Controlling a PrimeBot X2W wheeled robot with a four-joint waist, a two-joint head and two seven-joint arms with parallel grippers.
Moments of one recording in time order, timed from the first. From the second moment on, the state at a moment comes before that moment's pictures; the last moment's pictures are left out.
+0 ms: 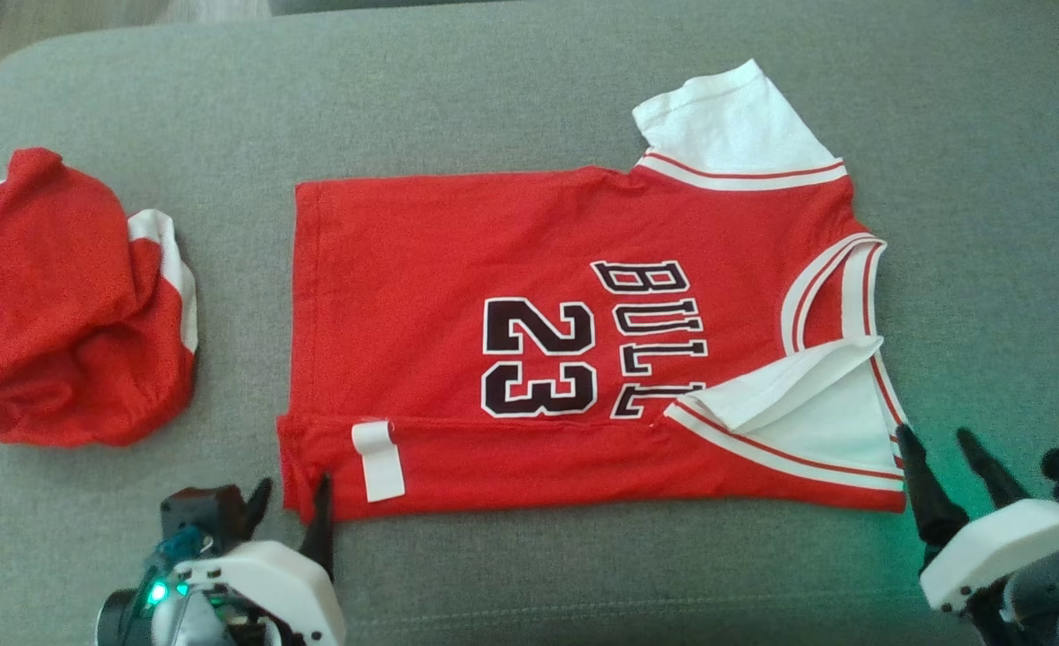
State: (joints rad) left arm 0.09 0.17 -0.26 0.09 -0.31 0.17 0.12; right arm 0.09 -0.19 -0.05 0.12 0.43 0.12 0.22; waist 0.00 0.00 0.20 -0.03
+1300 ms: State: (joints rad) left arm -0.26 0.17 -0.30 0.11 -0.21 0.17 -0.05; right arm 0.03 -0.13 -0.05 -0.22 0.26 0.12 0.07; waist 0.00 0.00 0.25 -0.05
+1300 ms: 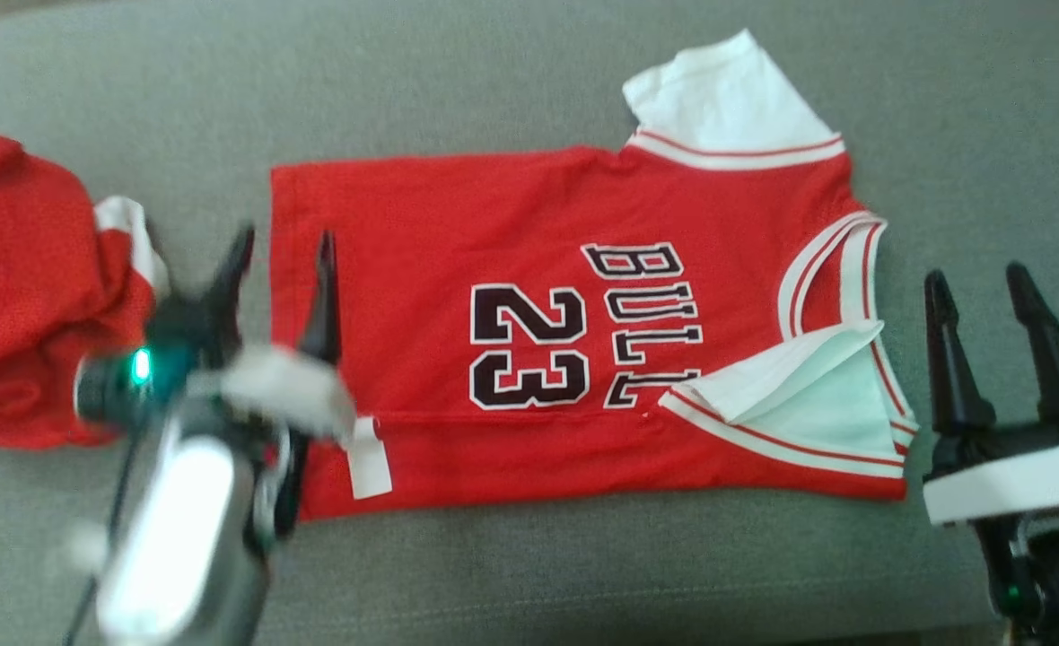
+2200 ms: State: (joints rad) left arm -0.91 0.16 -0.24 0.97 -0.33 0.01 0.10; right arm -0.09 -0.15 -0.02 -0.09 0.31 0.12 0.04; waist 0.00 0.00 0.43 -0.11
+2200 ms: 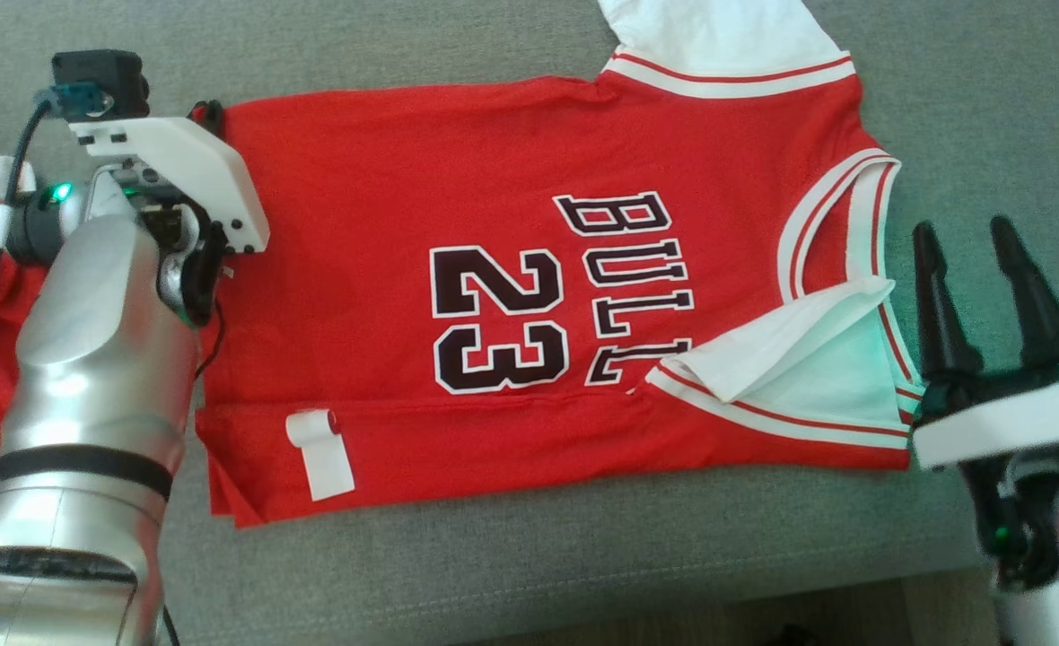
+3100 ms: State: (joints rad) left arm -1.08 0.02 -0.37 0.99 -0.33 -0.02 -0.06; right arm -0.98 -0.45 0.30 0.67 0.58 0.12 0.23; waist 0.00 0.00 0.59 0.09
